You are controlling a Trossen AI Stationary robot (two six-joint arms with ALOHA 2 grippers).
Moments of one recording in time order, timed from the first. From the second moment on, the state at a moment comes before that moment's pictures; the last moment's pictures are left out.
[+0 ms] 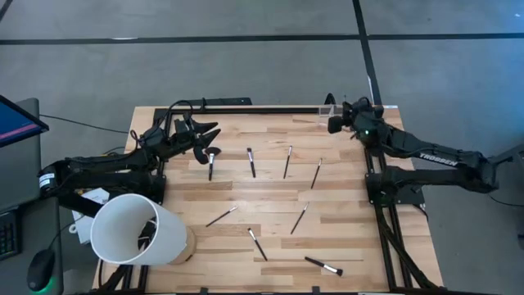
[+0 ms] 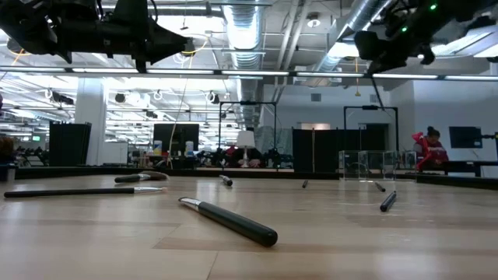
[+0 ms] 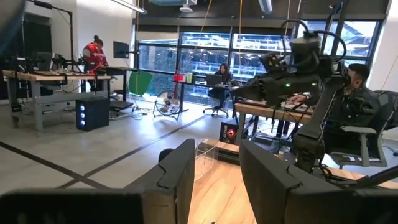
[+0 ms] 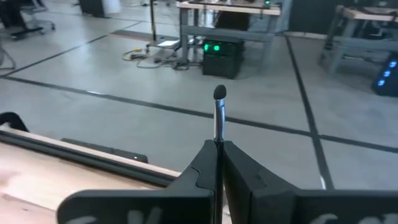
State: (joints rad) left arm 0.39 0.84 0.30 0.72 0.00 -0.06; right arm -0.40 0.82 0.68 -0.26 0.82 0.24
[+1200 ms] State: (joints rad) left arm 0.39 0.84 0.30 0.67 0.00 -0.01; right arm -0.85 1.00 0.40 0.59 0.34 0.08
